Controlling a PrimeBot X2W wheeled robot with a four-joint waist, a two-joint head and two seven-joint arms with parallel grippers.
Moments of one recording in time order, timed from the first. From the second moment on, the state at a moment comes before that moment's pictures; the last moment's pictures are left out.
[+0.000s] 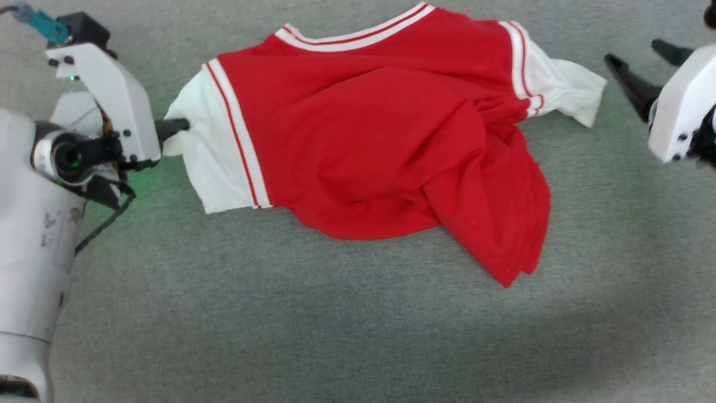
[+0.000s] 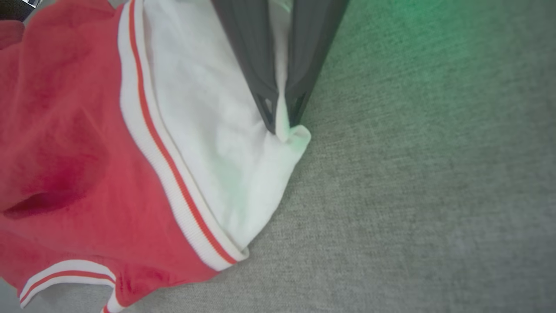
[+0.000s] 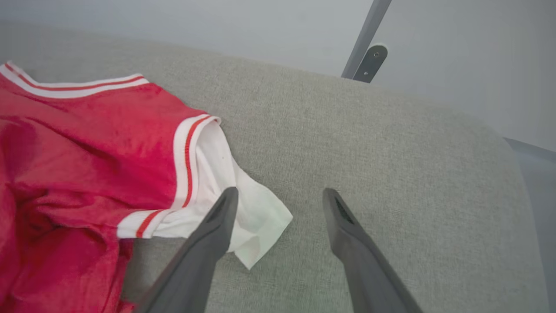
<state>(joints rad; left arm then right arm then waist) -1.05 0.48 -0.39 0.75 -0.93 -0.13 0.84 -0.90 -0.48 0.31 0.36 0.56 0.13 0.54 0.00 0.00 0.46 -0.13</state>
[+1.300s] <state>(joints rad) -1.11 0.51 -0.57 0.70 -1.08 -0.13 0.47 -1.15 -0.48 0.50 0.76 0.72 0.13 0.25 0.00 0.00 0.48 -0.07</state>
